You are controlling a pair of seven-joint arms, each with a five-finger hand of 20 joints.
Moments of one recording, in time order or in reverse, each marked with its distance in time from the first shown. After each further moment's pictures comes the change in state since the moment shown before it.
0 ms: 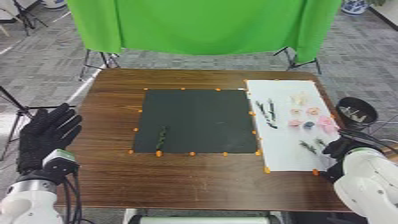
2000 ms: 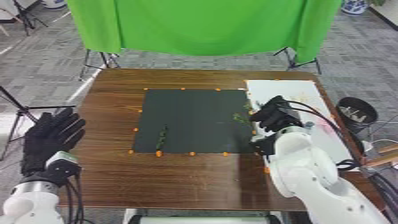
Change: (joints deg) left arm -0.3 -0.5 0.6 0.6 -0.1 -0.1 -2.0; right arm 23.3 -7.9 -30.1 1.9 4.0 23.5 -8.3
